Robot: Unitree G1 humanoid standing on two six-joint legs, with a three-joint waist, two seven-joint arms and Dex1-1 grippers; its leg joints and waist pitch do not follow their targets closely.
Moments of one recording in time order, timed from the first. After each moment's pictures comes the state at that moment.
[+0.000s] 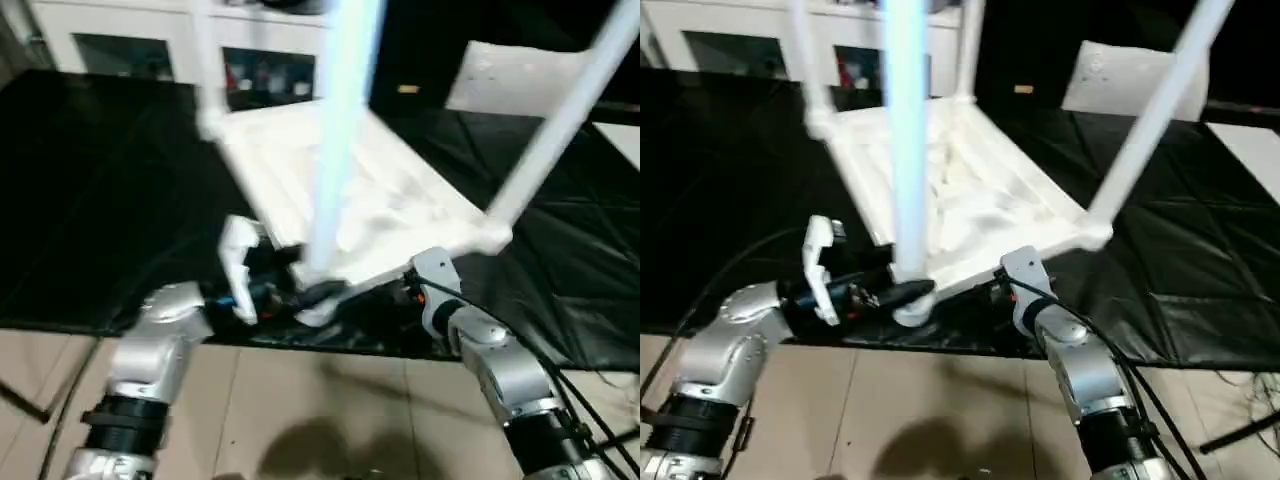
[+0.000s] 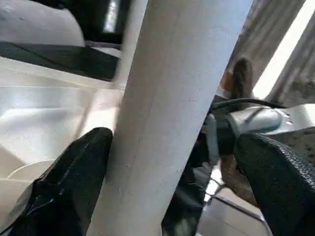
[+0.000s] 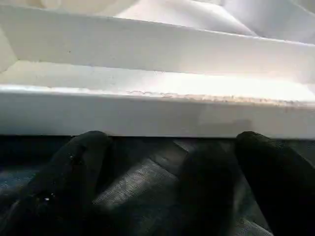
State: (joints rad) left arm -0.32 0.24 -0.10 0.13 -0.40 0.33 -1.03; right arm -0.28 -0.22 0.16 0.29 0.00 0.36 0.31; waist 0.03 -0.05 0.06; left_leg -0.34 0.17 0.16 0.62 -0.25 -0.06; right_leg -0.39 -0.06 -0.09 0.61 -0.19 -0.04
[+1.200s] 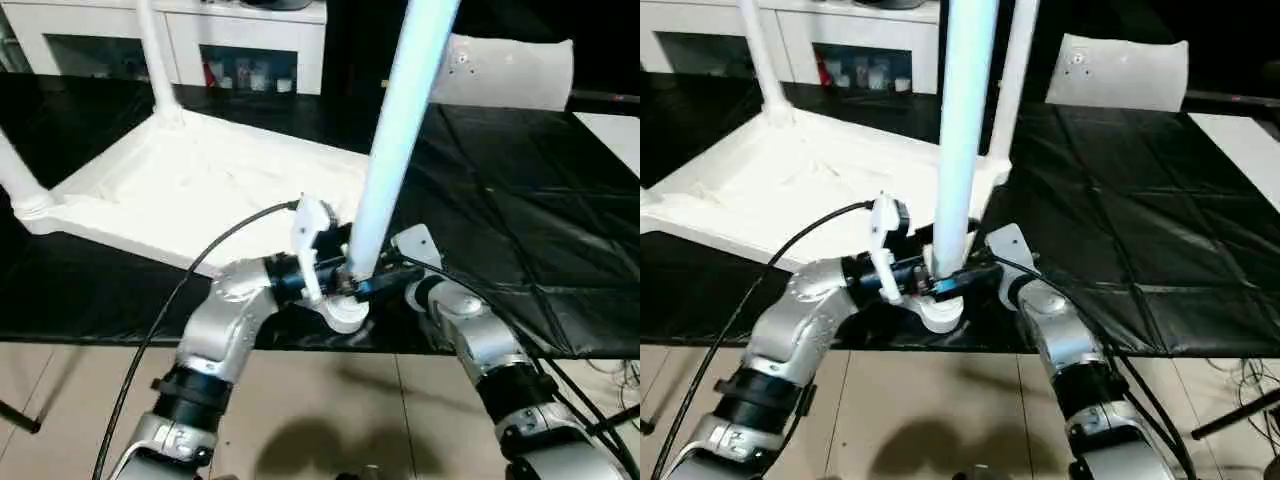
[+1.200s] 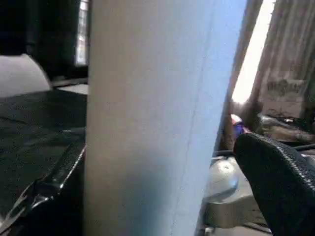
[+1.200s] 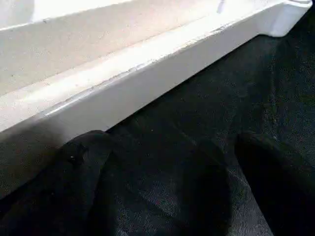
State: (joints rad) left arm -0.46 0.06 -0.17 0.23 -0.29 0.14 -0.92; right arm -0.50 -0.16 0.11 0.66 -0.03 0.15 0.30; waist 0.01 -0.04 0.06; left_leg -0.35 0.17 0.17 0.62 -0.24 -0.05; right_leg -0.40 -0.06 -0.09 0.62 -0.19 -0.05
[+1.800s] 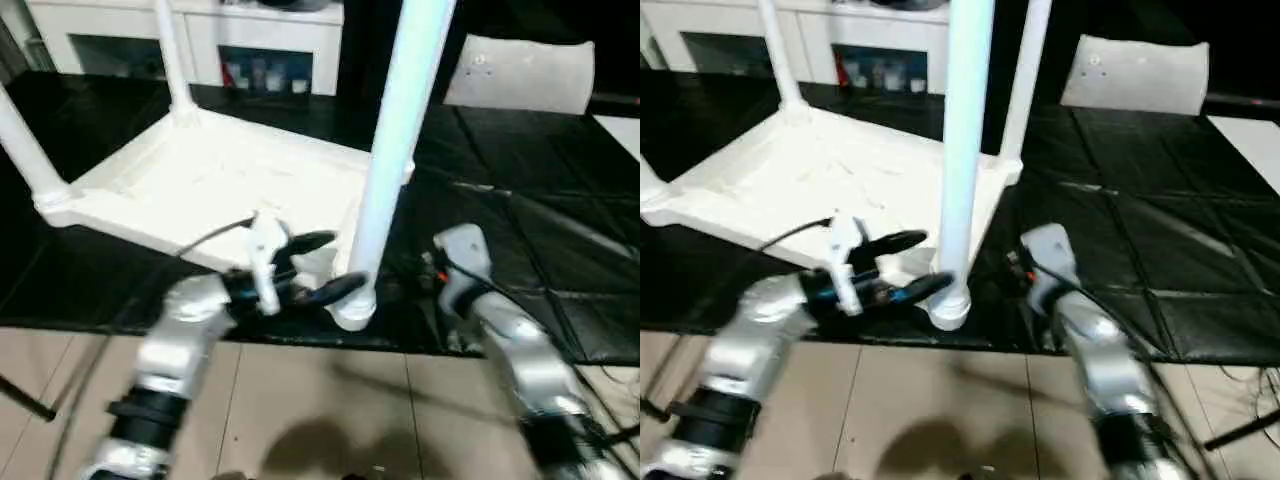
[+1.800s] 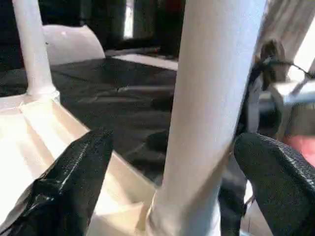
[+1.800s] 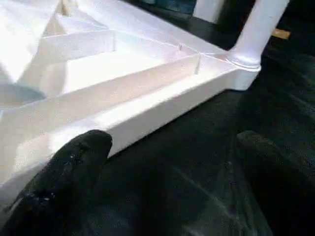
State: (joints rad) left arm -0.36 0.27 -0.13 0.22 -0.25 0.10 -0.97; right arm -0.22 -0.28 0.04 0.20 0.06 0.16 0.42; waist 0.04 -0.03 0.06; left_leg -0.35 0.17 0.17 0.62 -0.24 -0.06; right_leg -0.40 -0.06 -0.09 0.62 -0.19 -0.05
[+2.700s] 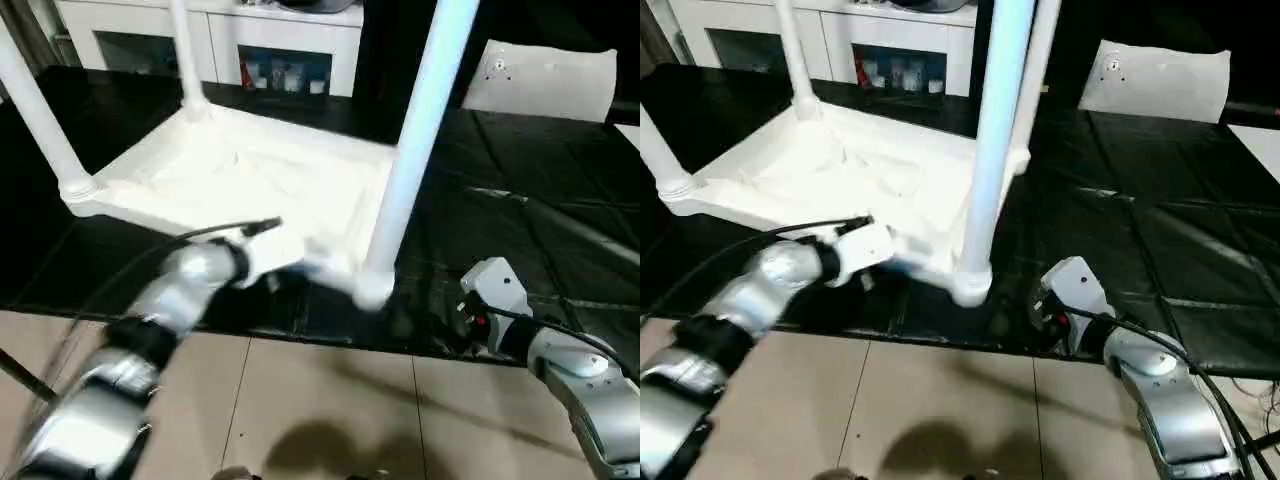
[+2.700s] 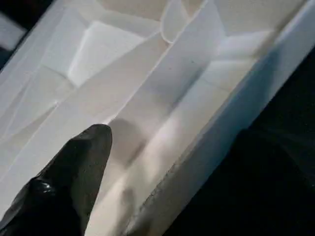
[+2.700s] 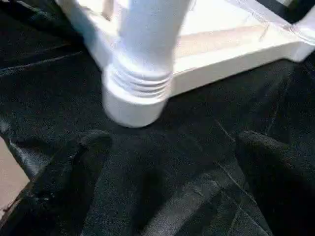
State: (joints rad) left arm -0.73 0.29 -0.33 0.86 0.31 -0.13 -0.49; right arm -0.03 -0.48 0.05 -0.15 0.09 0.35 0.60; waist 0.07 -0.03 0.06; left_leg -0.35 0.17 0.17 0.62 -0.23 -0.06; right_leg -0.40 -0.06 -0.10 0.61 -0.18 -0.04
